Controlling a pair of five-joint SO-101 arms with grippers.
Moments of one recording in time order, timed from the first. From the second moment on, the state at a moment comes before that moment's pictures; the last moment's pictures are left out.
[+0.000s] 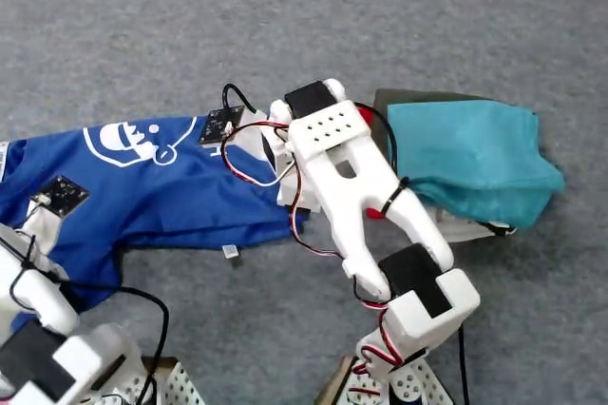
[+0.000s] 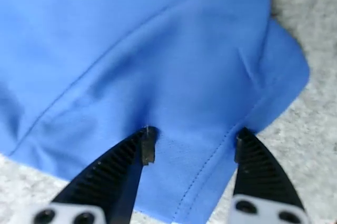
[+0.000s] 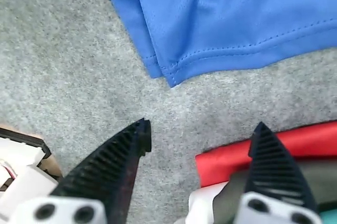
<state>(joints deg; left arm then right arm) -54.8 -9.9 51.9 50.4 -93.1 -29.9 8.9 2.2 93.1 41.6</state>
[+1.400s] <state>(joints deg) -50.5 -9.1 20.0 85.1 -93.5 -29.9 8.9 2.2 92.9 41.6</state>
